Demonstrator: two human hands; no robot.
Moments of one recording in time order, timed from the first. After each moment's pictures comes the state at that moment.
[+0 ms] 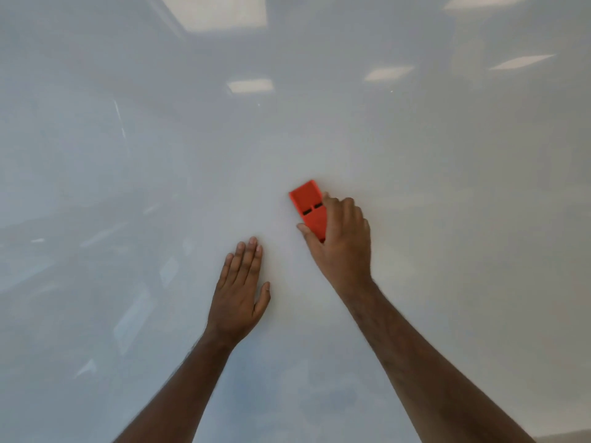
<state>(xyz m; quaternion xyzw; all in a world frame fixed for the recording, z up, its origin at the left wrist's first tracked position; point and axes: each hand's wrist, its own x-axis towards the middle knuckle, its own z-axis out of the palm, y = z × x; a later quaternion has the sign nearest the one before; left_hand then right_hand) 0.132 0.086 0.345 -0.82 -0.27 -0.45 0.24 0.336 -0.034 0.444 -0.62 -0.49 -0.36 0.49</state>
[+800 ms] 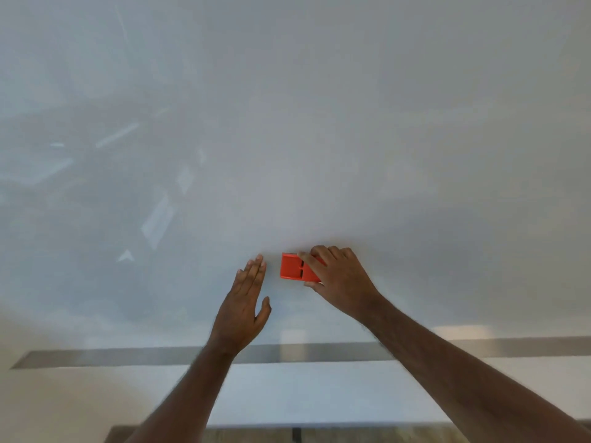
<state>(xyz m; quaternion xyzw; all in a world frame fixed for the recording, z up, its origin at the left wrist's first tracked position) 0.017 0.026 0.136 -0.89 -0.35 -0.29 -0.02 0.282 -0.038 0.197 -0.59 -0.75 -0.24 0.18</state>
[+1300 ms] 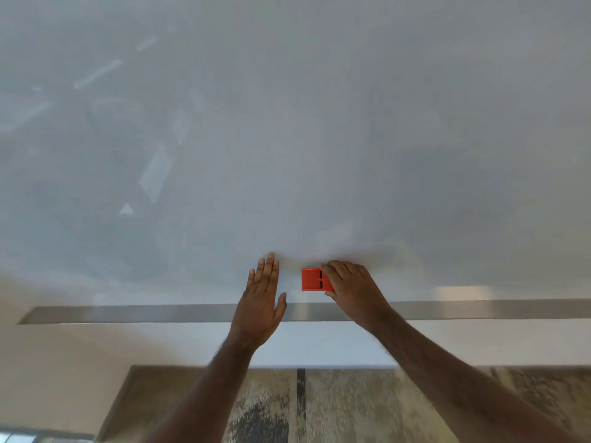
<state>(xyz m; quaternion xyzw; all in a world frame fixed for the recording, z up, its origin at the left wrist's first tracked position) 0.019 0.014 0.030 -0.89 -0.42 -0.18 -0.09 0.279 -0.054 0.064 -0.65 -0.75 -0.08 0.12</state>
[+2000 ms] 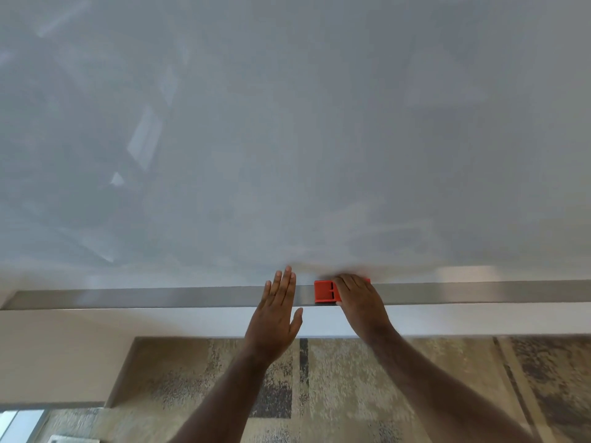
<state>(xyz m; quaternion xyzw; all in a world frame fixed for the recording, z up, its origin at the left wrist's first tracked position) 0.029 -0.001 -0.056 -0.90 -0.42 -0.11 -0.11 0.269 -0.057 -0.033 -0.72 -0.68 0.07 0.07</state>
